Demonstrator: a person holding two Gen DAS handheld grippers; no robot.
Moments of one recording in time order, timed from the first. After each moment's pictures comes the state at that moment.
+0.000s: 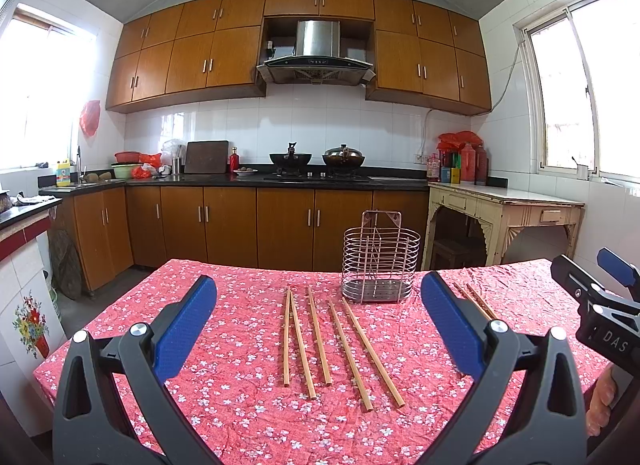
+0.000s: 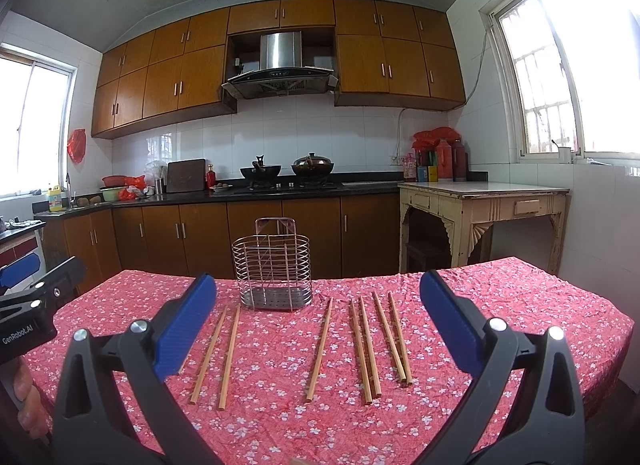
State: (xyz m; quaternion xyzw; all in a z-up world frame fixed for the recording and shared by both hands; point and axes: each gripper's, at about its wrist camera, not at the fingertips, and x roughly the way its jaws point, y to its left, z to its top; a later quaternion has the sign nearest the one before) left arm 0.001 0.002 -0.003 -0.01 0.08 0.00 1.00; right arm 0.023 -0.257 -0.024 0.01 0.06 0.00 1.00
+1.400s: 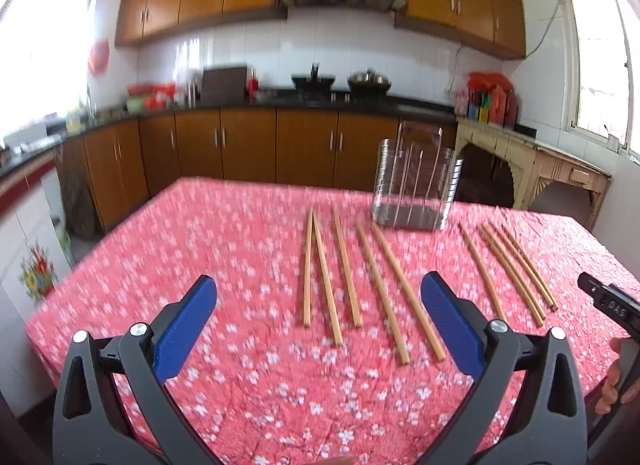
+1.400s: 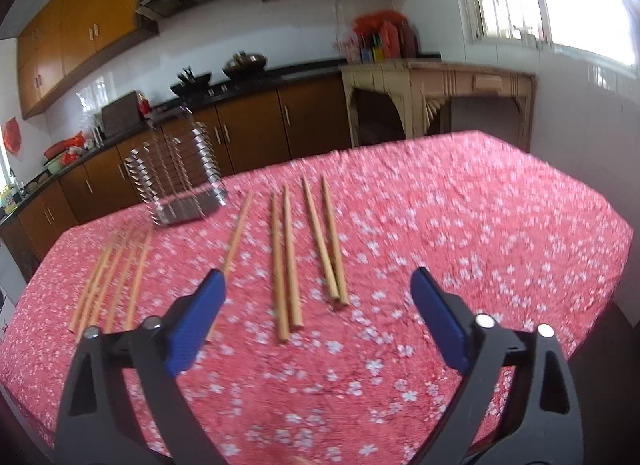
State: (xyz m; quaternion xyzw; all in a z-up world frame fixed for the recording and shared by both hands) left arm 0.055 0.024 -0.061 -0.04 0.24 0.03 0.97; right arm 0.115 -0.340 -0.112 0.10 0.28 -0.09 0.95
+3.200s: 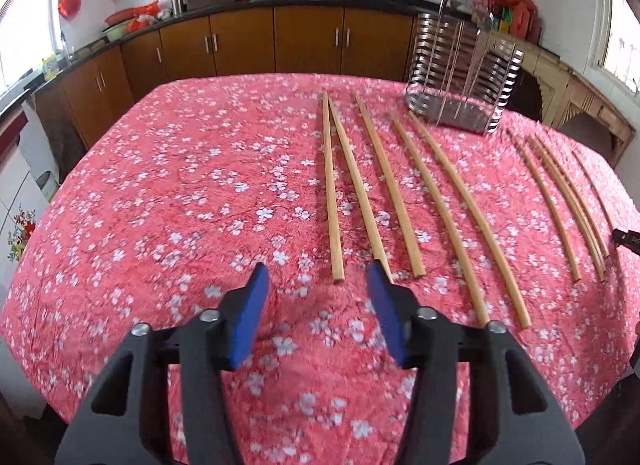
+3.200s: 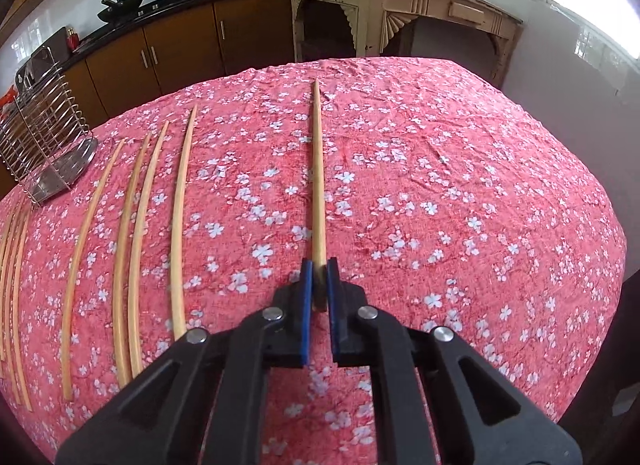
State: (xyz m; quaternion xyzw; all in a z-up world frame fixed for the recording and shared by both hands) left arm 0.141 0.040 -0.119 -0.02 0.41 0.03 0.91; right arm 0.229 -0.413 -0.157 0.08 0.42 -0.16 0.89
